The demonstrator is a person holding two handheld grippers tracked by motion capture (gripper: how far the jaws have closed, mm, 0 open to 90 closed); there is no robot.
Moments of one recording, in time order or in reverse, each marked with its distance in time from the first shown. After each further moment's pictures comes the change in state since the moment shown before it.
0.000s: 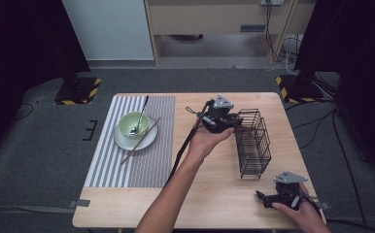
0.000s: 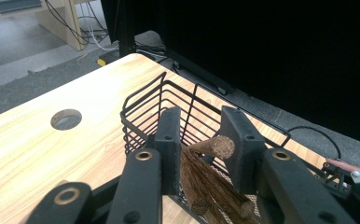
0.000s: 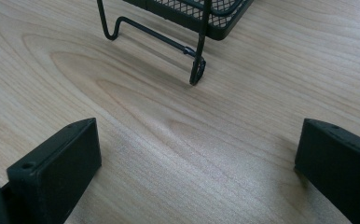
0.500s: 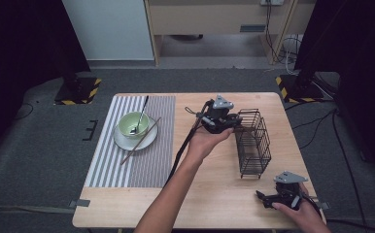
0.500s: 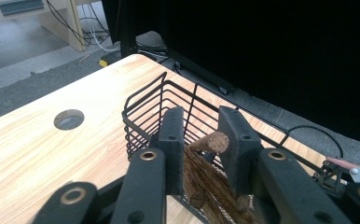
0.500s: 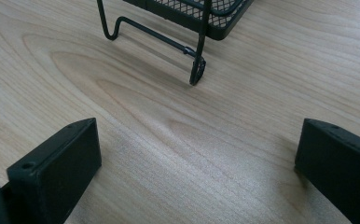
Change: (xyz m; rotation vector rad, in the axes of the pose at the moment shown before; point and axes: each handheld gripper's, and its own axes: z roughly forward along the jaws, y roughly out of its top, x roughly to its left) left arm -0.002 0.000 -0.004 0.000 0.005 0.009; right arm 0.000 0.000 0.000 0.000 0.000 0.000
